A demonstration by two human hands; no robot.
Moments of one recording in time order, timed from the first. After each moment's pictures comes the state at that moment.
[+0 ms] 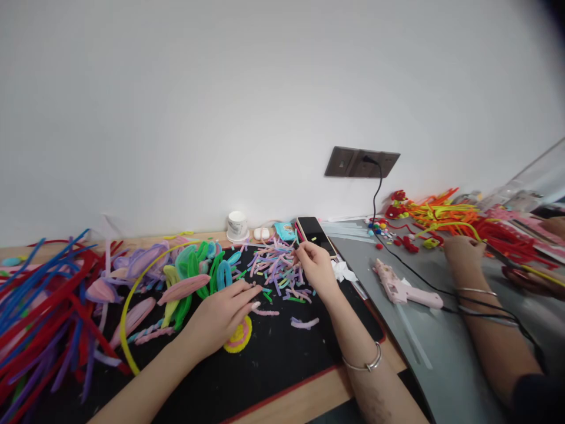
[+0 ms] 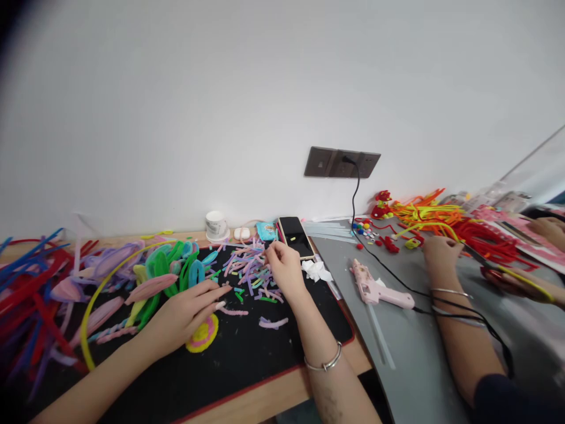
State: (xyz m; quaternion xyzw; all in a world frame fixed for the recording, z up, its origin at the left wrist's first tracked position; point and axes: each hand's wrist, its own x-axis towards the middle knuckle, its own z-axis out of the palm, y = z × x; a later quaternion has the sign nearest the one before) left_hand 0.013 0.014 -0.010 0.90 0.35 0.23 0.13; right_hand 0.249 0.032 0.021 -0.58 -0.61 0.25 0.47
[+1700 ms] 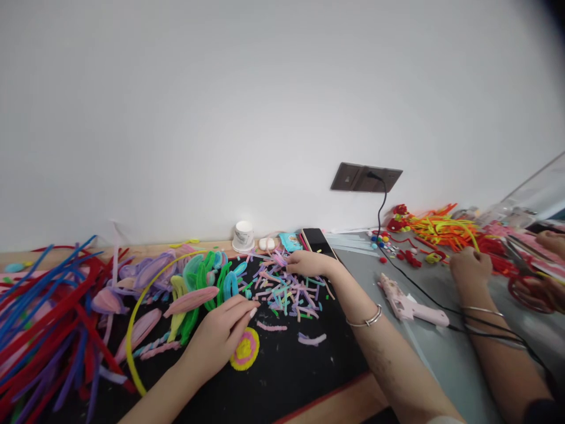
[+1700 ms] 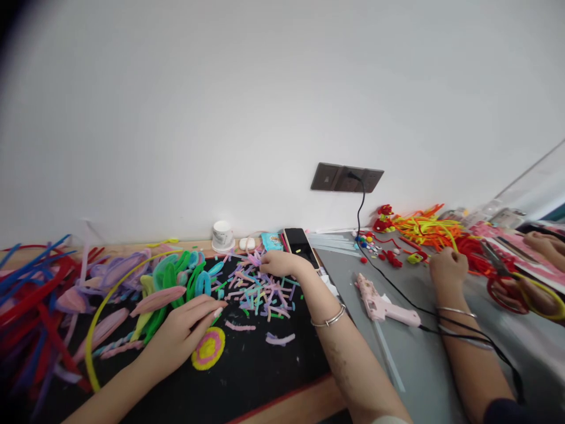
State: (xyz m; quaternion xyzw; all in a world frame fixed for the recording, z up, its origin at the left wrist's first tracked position) left_hand 0.004 0.011 -0.014 0.82 0.39 0.31 0.28; right_hand 0.249 0.101 0.052 -0.52 -0.81 0.26 -0.03
